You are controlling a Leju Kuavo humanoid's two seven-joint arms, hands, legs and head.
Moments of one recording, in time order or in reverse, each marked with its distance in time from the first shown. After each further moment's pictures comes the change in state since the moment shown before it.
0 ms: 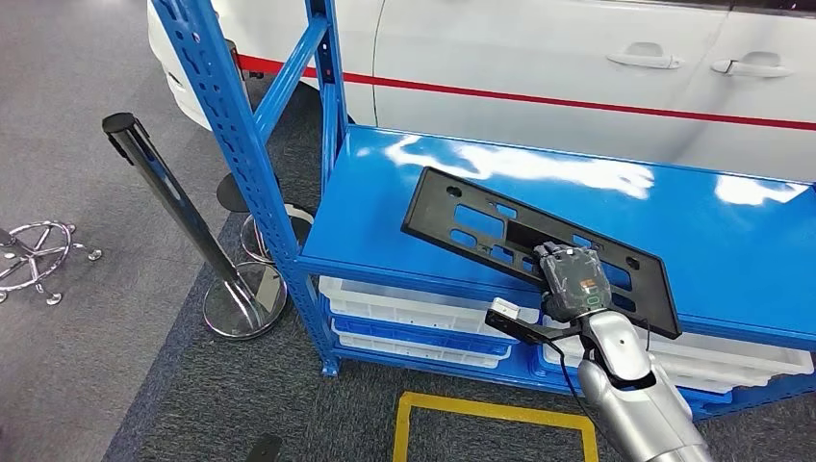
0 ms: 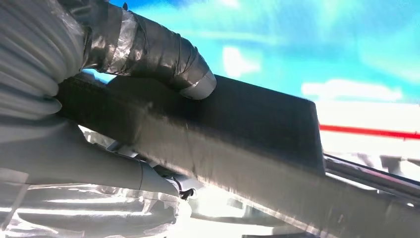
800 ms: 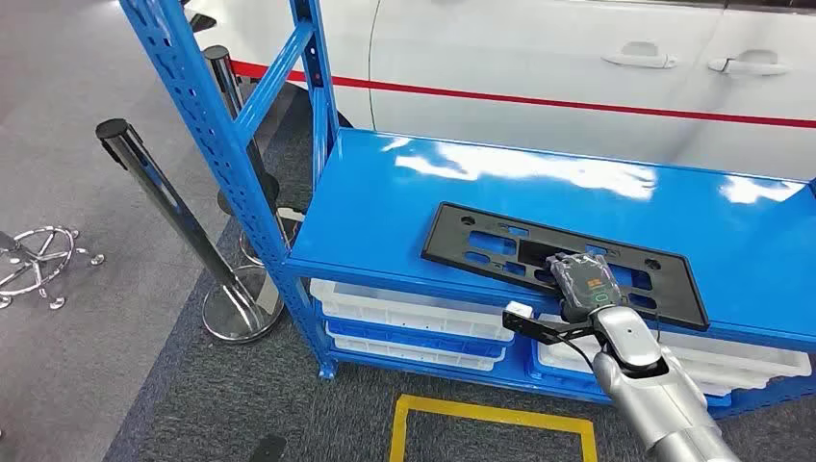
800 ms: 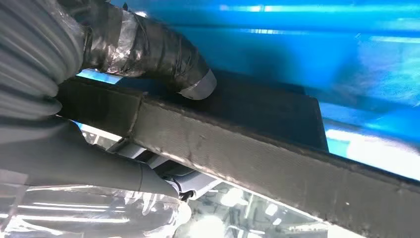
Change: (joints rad) left arm -0.011 0.003 0.002 0.000 -0.042 -0.020 0.041; right arm -0.102 -0.036 0.026 0.234 0.060 0.120 -0.006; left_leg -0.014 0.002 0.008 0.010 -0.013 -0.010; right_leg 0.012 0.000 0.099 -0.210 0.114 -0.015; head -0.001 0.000
